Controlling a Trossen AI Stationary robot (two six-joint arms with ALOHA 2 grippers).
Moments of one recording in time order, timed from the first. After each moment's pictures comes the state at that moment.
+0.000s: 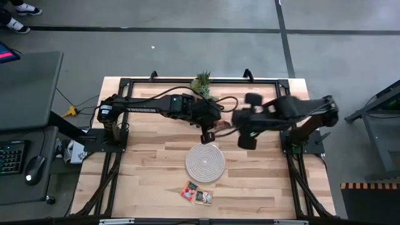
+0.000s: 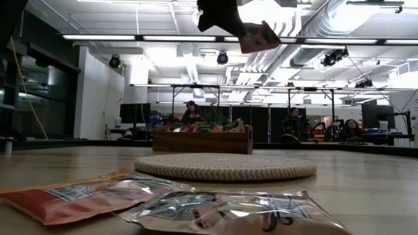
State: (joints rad) left arm -0.01 1.86 1.90 -0.90 -0.09 -0.15; right arm 0.27 1.63 2.01 -1.57 0.46 0.28
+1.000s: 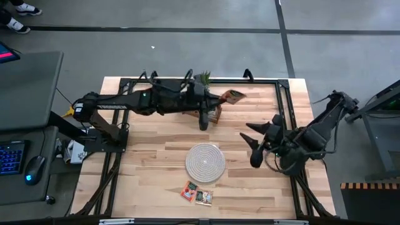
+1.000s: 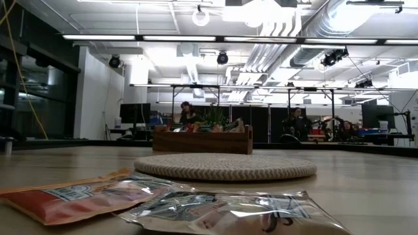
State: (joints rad) left arm -0.04 1.59 1.75 -0.19 -0.21 -0.06; right arm 0.72 1.25 1.32 -0.73 1.23 0.72
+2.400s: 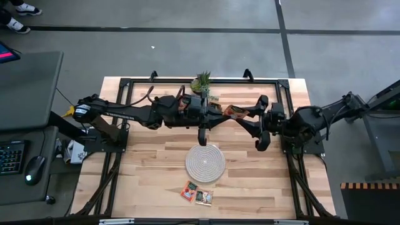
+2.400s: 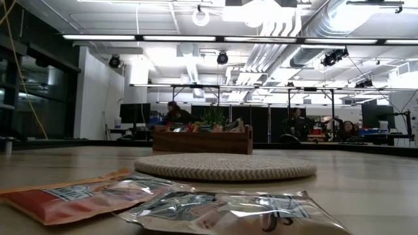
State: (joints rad) left arm -0.12 1.58 1.46 0.36 -0.11 -0.18; right arm 0.38 1.00 0.93 0.34 0.56 0.13
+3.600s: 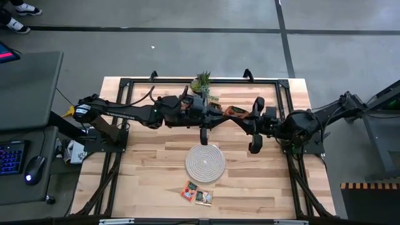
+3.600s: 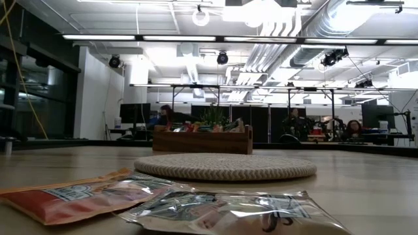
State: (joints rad) left arm -0.12 1.58 1.46 0.30 -0.13 -0.18; right arm 0.39 1.04 0.94 0.38 0.59 0.06
